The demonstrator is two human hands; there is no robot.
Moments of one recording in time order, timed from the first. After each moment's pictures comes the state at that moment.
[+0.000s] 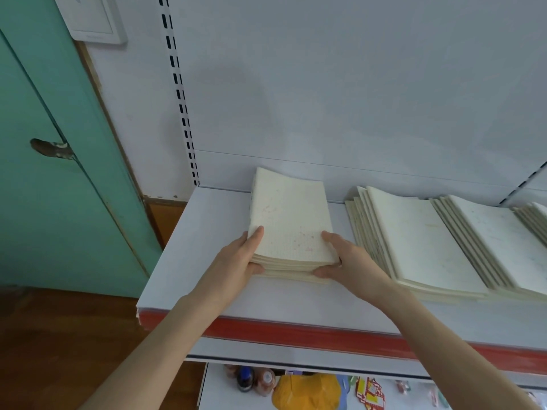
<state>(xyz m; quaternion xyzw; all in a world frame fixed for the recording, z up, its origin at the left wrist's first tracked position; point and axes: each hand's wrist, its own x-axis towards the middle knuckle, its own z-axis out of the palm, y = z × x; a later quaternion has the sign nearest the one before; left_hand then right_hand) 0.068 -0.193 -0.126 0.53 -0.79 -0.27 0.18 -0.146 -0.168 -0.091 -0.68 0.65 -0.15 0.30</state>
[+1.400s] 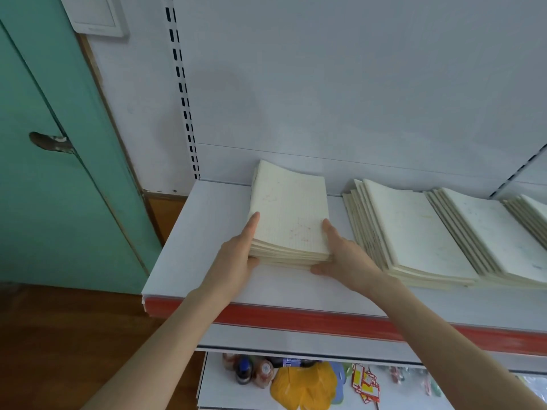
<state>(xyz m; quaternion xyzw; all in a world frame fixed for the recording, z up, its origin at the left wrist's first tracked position) 0.068 -0.185 -0.136 0.54 -0.76 -0.28 0.25 -0.143 -0.169 -0.107 -0.68 0.69 -0.07 0.25</state>
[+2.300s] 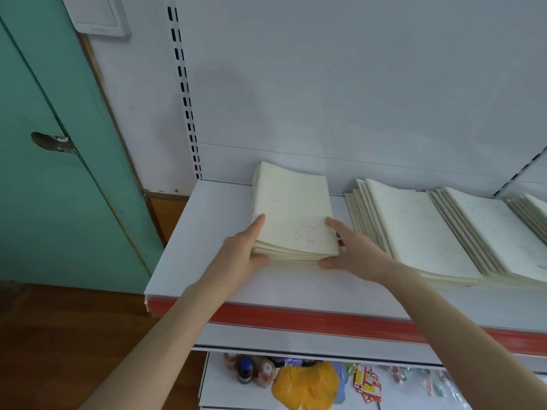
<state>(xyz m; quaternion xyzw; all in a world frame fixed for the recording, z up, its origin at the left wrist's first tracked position) 0.069 -0.188 -0.127 0.52 -0.76 -0.31 0.24 -0.157 -0.177 -0.099 -0.66 0.67 -0.11 0.33</state>
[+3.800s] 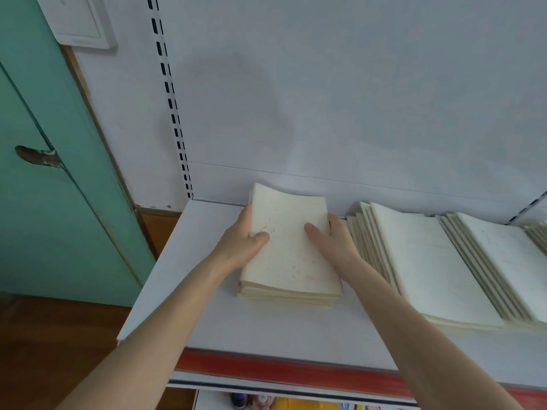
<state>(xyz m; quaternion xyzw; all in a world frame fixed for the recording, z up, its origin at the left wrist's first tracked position) 0.046 -0.264 -0.106 0.55 -0.62 -0.47 0.29 -0.140 -0.265 -0.124 -0.50 0.69 -0.39 0.36</state>
